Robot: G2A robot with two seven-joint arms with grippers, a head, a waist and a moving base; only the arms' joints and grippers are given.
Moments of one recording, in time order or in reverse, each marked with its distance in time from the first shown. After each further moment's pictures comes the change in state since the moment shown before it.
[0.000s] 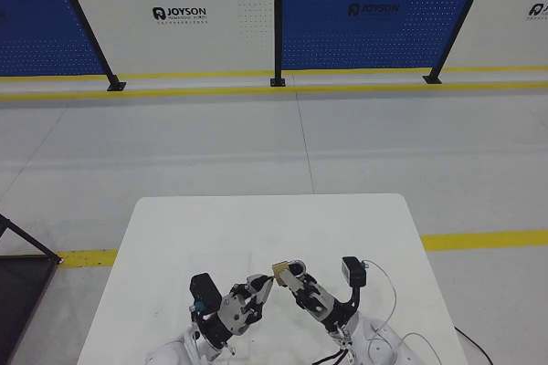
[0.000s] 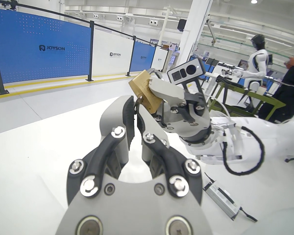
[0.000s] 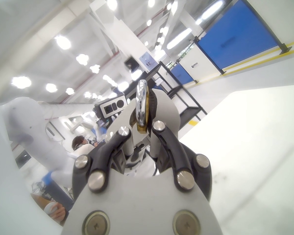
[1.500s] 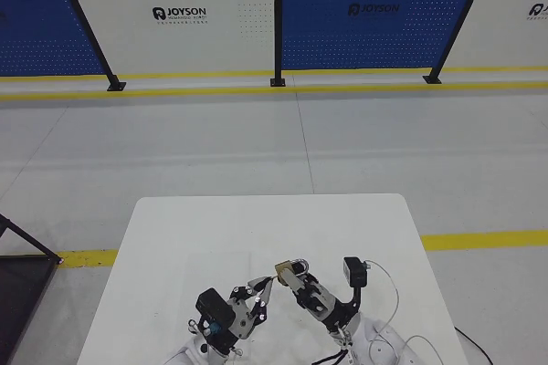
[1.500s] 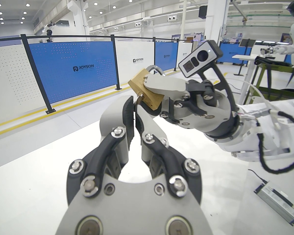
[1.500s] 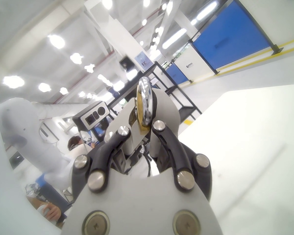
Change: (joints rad) left arm 0.026 0.000 0.060 -0.030 0.239 0.260 0.086; right arm -0.022 0.003 0.016 -0.030 -0.033 0.043 -0.005
